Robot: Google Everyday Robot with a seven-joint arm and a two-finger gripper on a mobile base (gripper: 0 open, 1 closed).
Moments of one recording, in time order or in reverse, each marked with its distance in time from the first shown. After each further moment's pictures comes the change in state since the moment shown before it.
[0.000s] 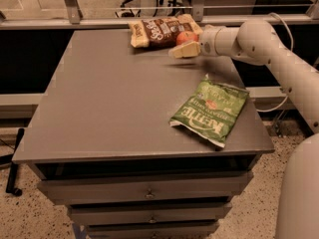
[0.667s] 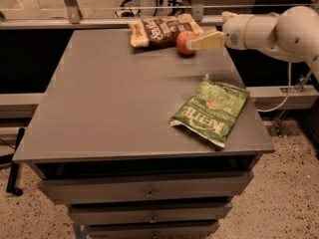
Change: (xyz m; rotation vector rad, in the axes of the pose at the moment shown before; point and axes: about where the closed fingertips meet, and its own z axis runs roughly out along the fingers) arm -0.039 0.002 -0.083 -0.056 -0.099 -0.030
